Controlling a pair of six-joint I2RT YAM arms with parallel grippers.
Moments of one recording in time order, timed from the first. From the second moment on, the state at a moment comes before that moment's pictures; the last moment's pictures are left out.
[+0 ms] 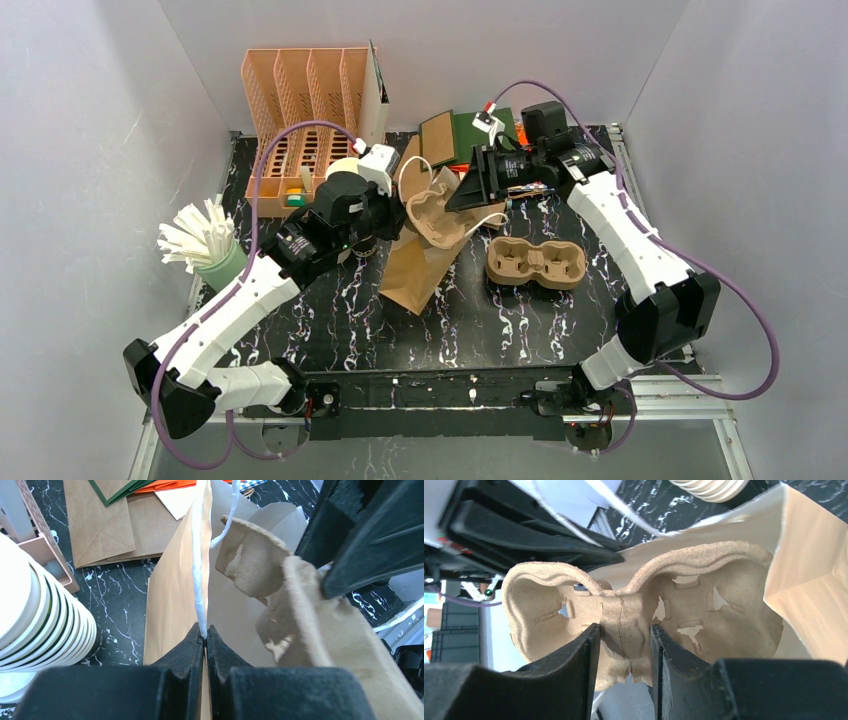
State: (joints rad) left arm -0.74 1.16 1.21 -0.45 -0.07 -0.28; right arm 0.43 1.53 1.61 -0.74 -0.99 0.37
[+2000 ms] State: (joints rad) left arm -0.71 1.35 1.53 -0.97 -0.20 -0.16; right arm 0.53 1.68 1.85 -1.00 -0.42 0.23
